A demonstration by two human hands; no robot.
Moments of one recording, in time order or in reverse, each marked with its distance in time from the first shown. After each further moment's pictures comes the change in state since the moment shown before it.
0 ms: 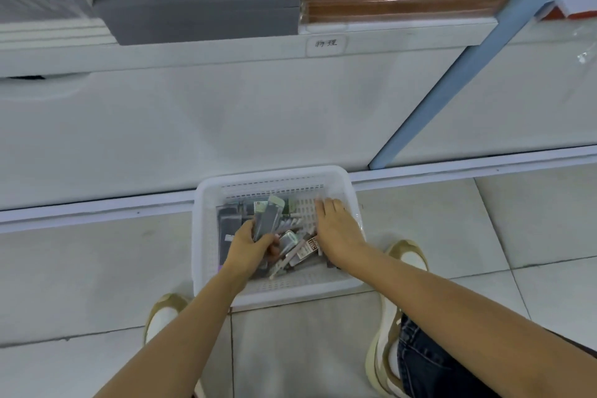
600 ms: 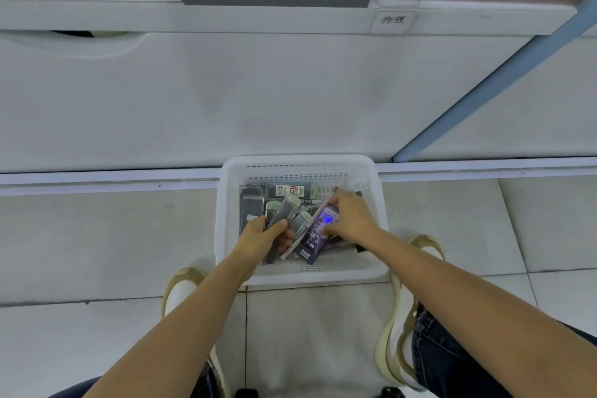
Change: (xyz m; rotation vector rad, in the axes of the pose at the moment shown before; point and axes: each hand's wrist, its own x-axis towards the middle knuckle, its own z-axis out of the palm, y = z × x) left_hand -0.003 -0.019 -0.023 -0.134 -0.086 -0.069; right_hand 0.018 -0.004 0.003 0.465 -0.112 0.181
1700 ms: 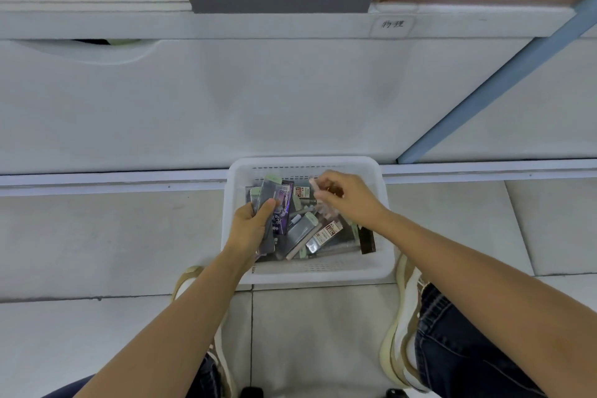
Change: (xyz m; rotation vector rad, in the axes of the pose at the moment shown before) left_hand -0.012 0.026 -0.006 -0.133 0.200 0.102; right_hand 0.002 -0.022 -0.037 0.334 0.015 -0.401
